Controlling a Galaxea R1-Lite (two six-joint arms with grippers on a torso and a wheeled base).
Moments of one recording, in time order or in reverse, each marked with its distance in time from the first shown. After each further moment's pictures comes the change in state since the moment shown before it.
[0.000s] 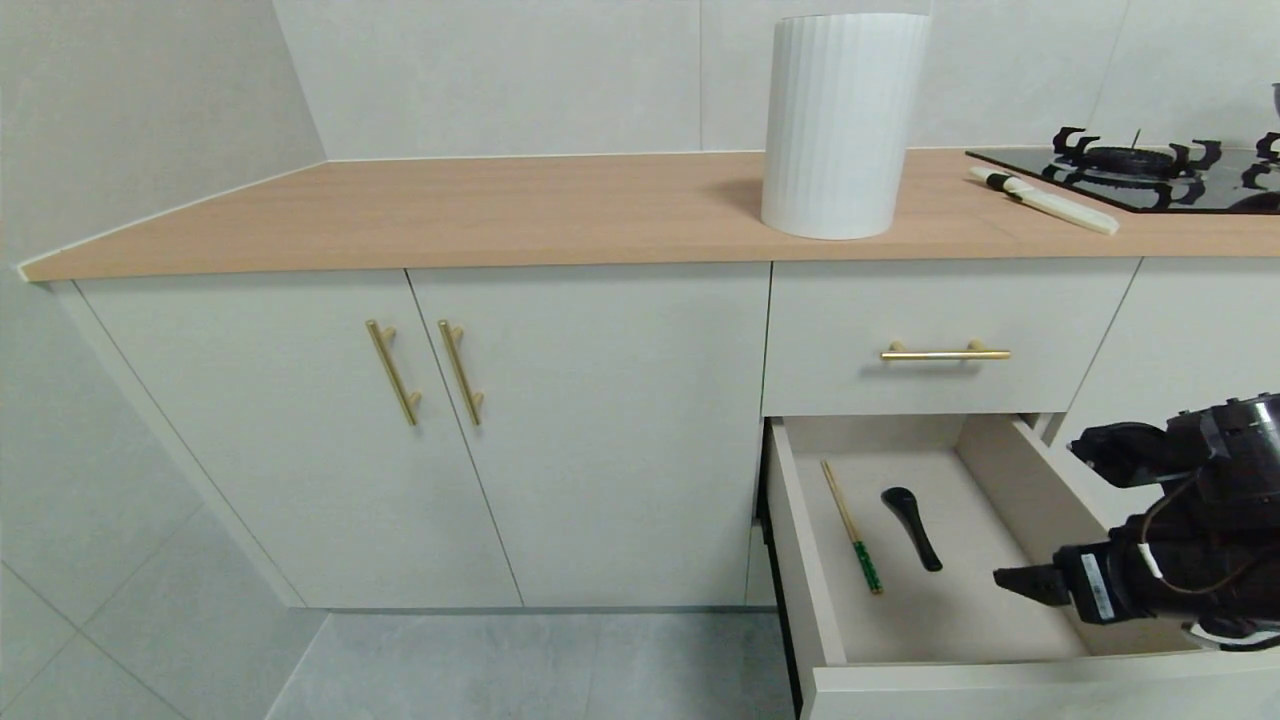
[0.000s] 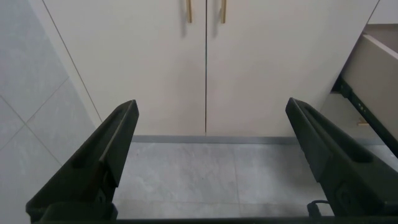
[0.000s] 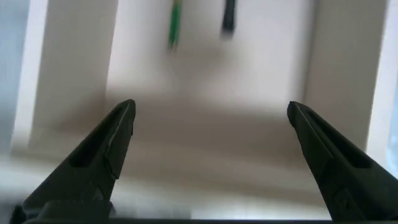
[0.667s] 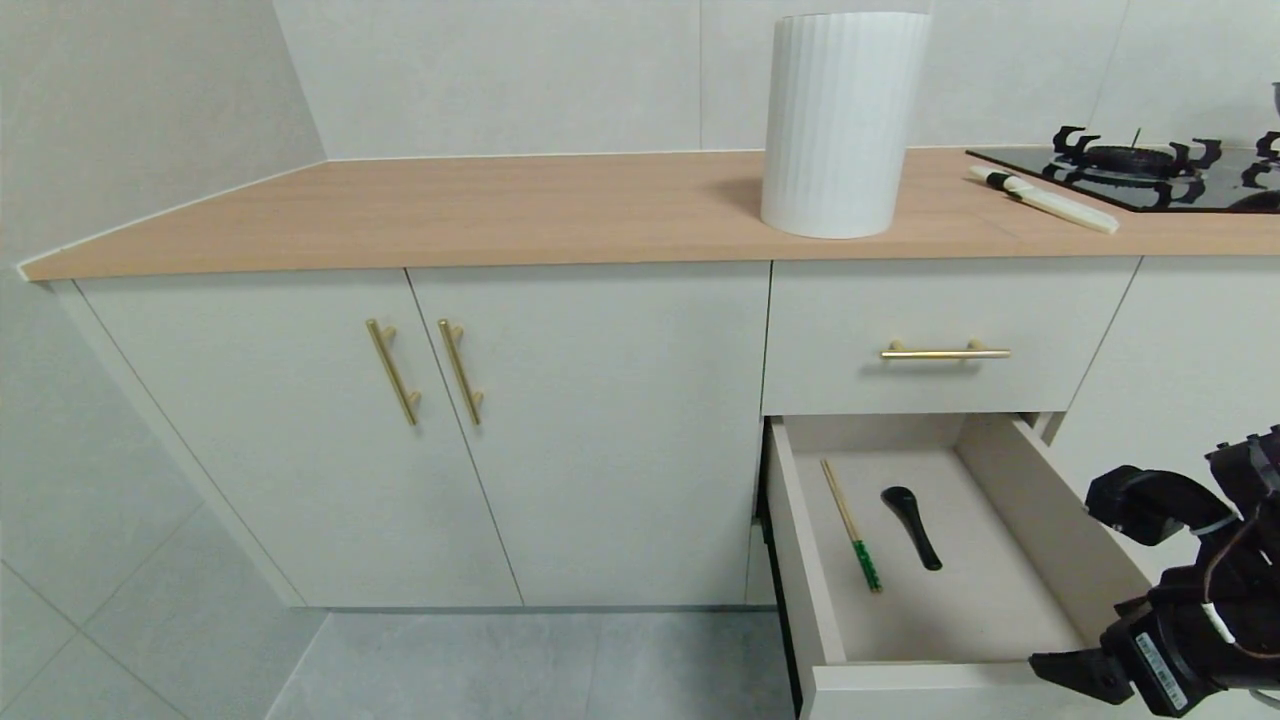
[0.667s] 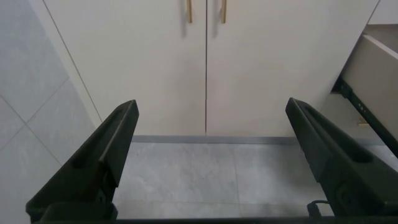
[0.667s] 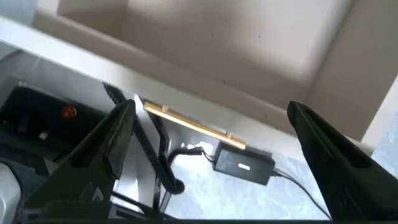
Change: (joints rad) left arm 0.000 0.000 0.000 0.000 0.000 -0.001; right arm 0.066 -0.126 -0.008 0.257 0.038 -0.154
